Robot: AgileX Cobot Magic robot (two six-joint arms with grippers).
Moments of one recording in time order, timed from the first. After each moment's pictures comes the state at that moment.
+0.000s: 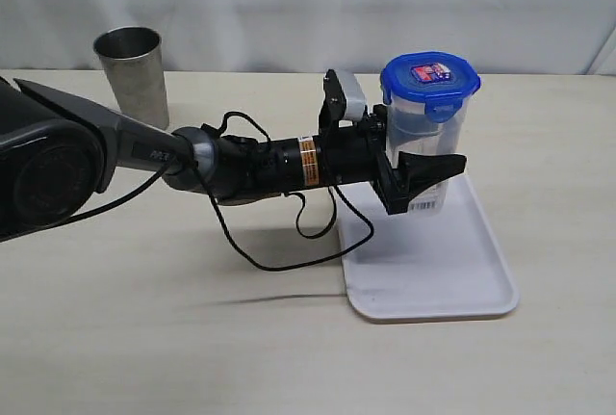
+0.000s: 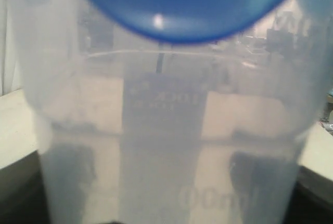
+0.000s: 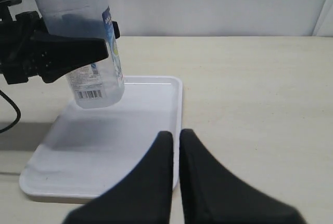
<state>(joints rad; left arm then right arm) -0.61 2.48 -1.54 0.92 -1.17 -0.66 0.10 0.00 0.00 0.01 0.34 0.01</state>
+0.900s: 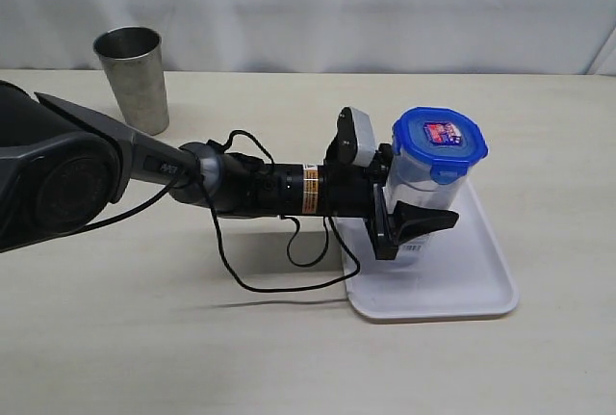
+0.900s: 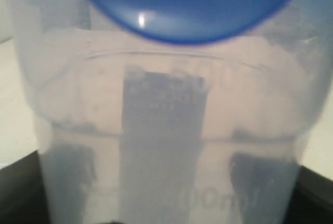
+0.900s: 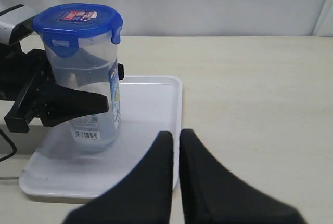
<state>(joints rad) -0.61 2.53 -1.54 1.08 -1.13 -0.60 0.10 0.00 0.00 0.01 0.34 0.01</state>
